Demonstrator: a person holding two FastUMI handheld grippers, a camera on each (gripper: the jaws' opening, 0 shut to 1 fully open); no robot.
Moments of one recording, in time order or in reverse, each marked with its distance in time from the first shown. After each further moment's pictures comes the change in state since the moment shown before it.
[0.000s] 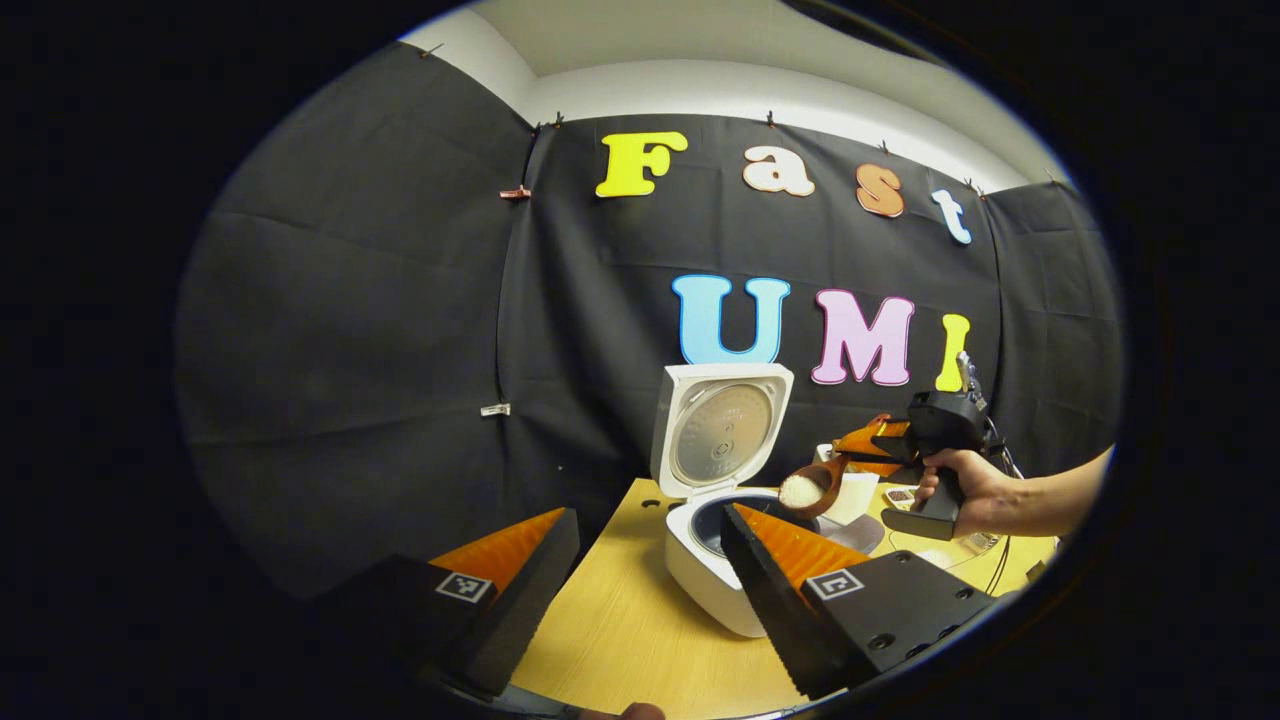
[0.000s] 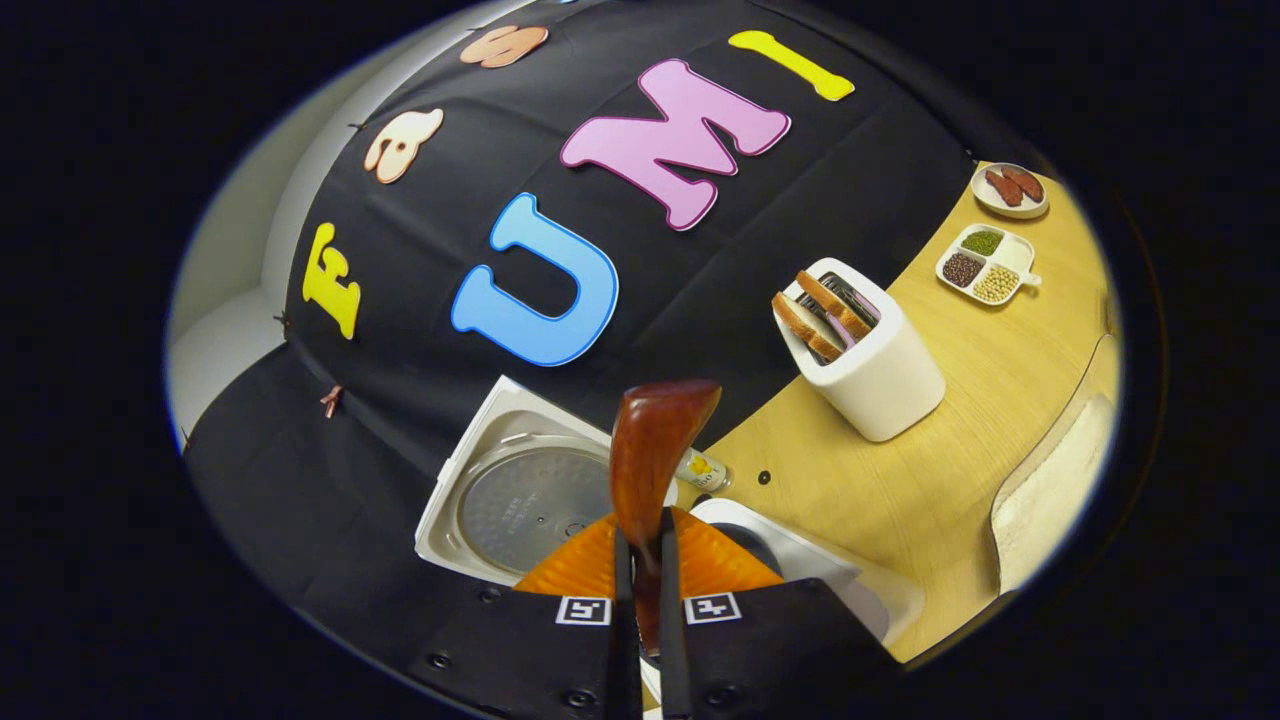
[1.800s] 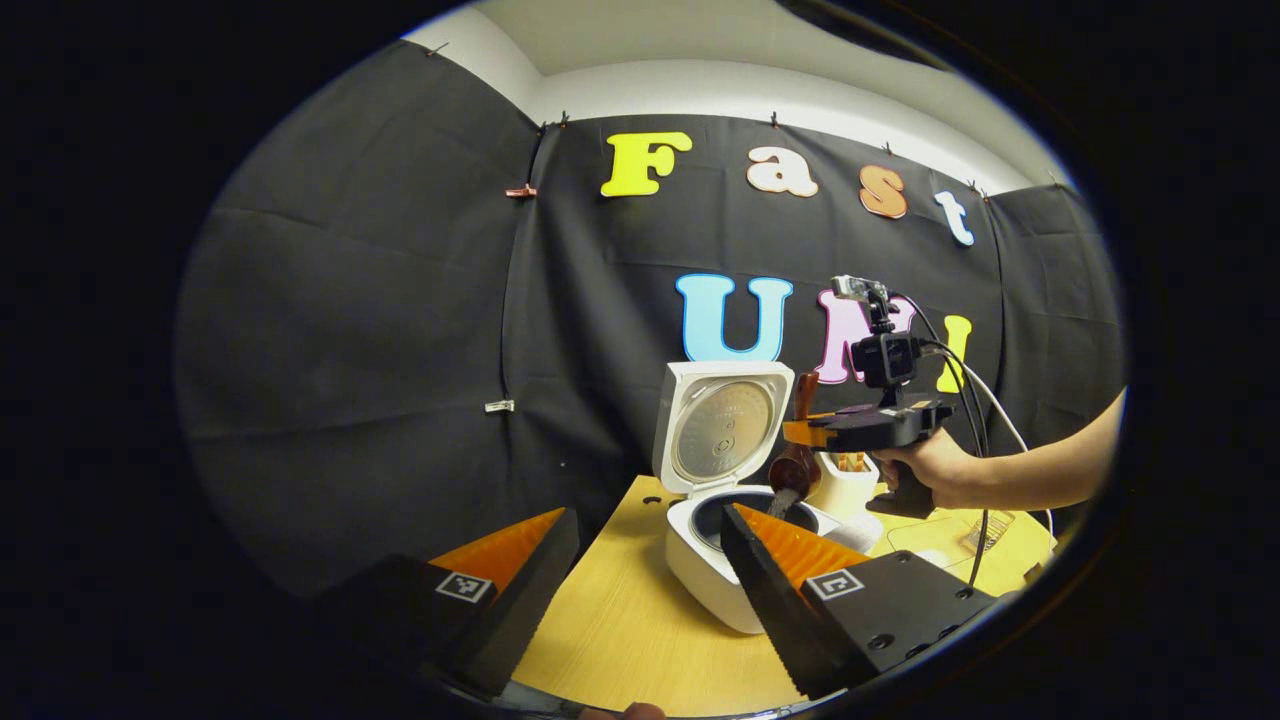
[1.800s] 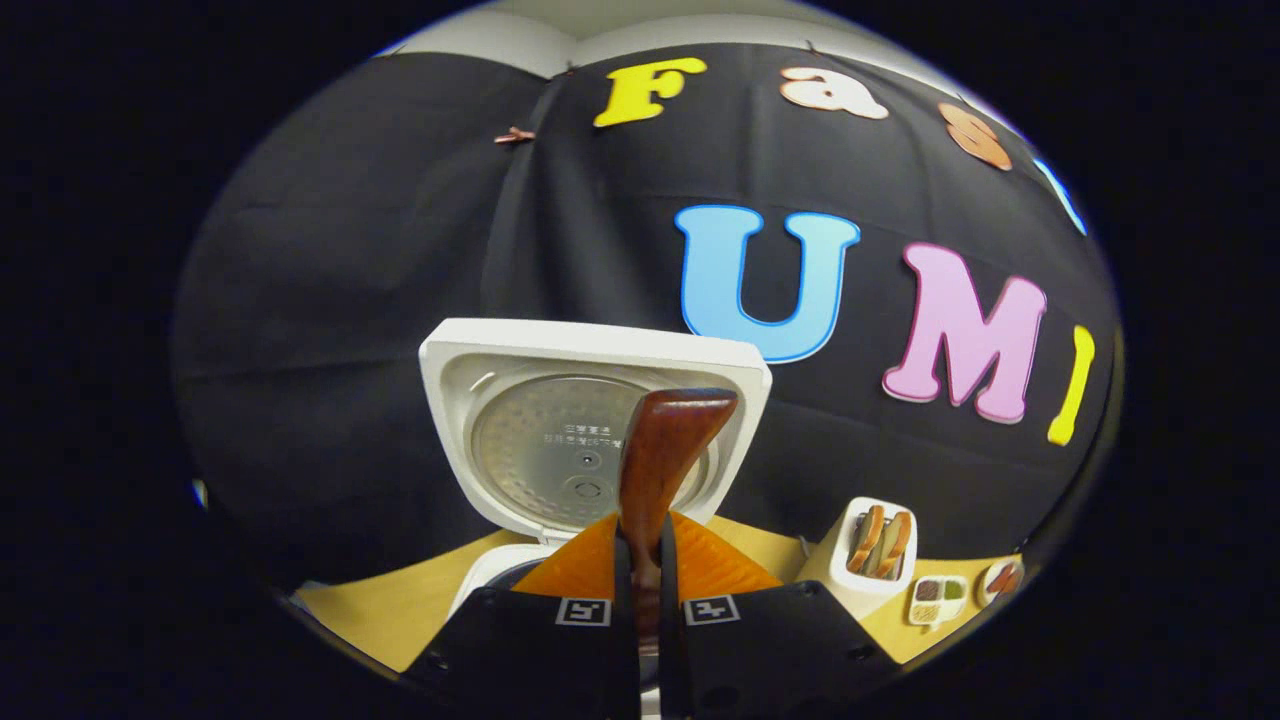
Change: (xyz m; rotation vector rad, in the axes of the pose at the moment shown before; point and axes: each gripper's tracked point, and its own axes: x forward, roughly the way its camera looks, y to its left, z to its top) left arm -0.003 0.001 -0.010 0.000 -0.002 0.005; right arm 0.021 0.093 -0.040 -1.131 0.014 0.118
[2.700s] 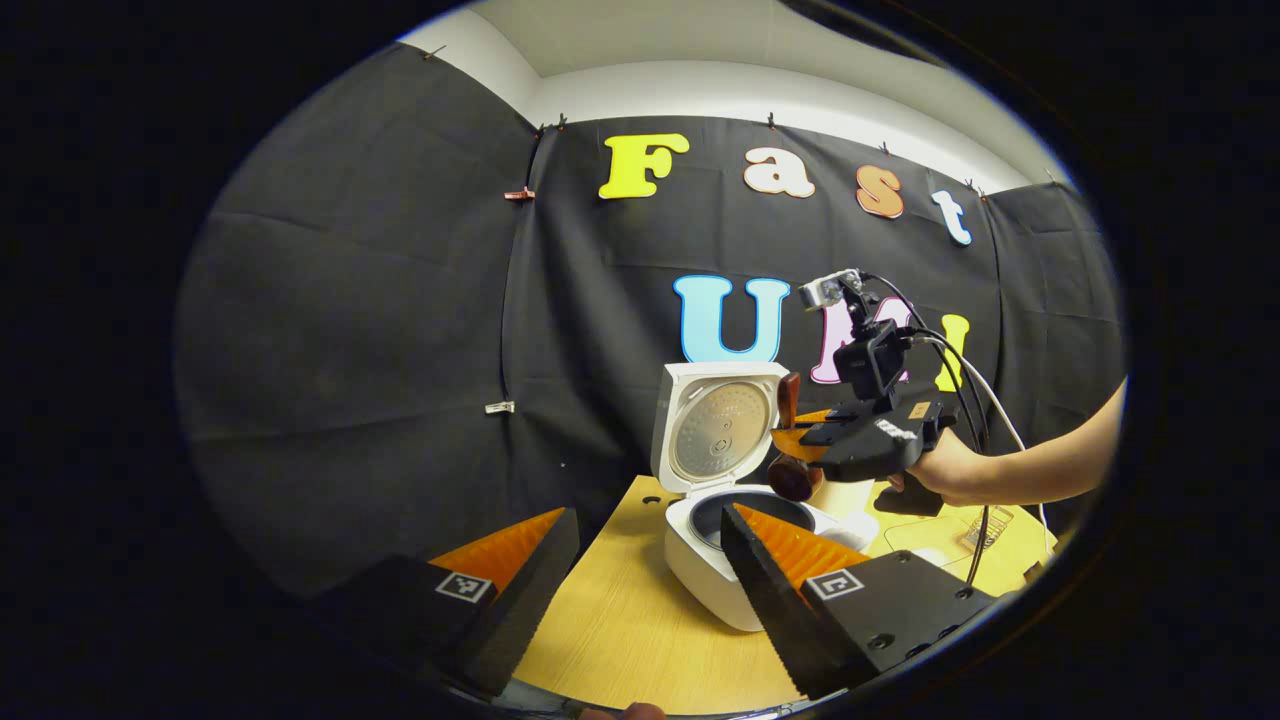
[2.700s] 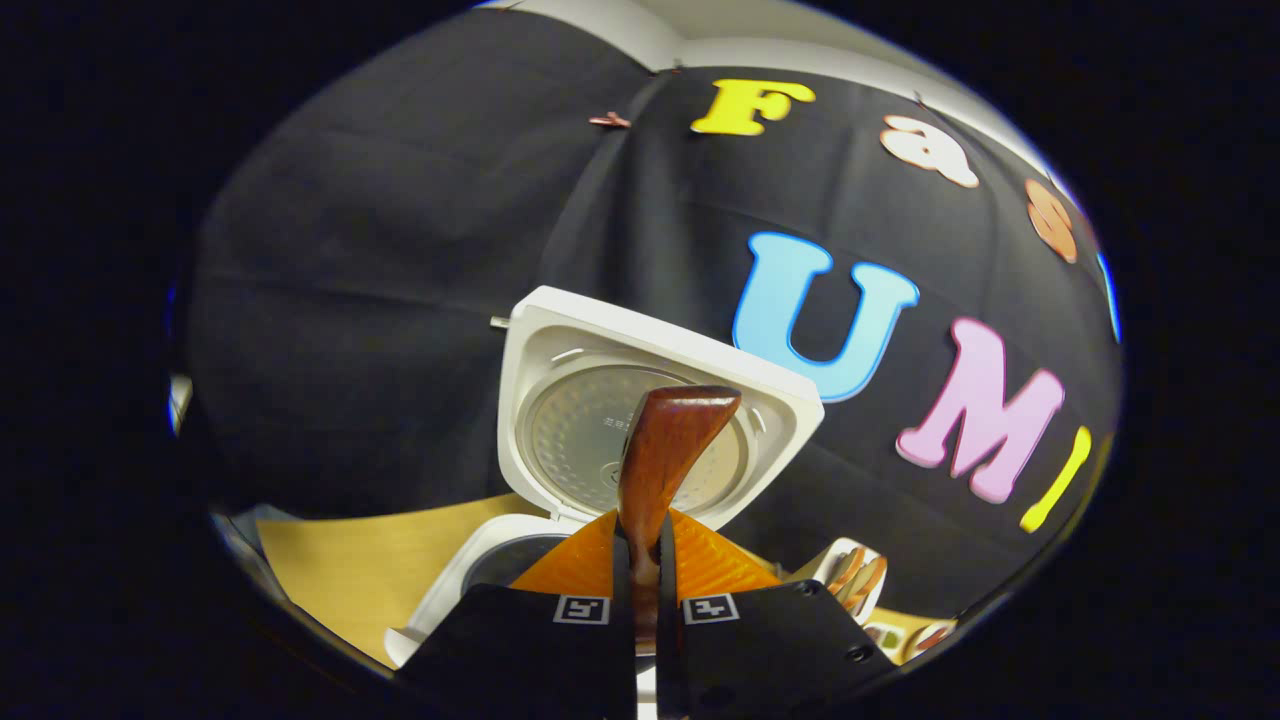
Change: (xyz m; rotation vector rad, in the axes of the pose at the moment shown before) left arm -0.010 -0.003 0.003 0.005 -0.008 0.004; right arm -0.017 0.020 0.000 -0.063 0.016 0.064
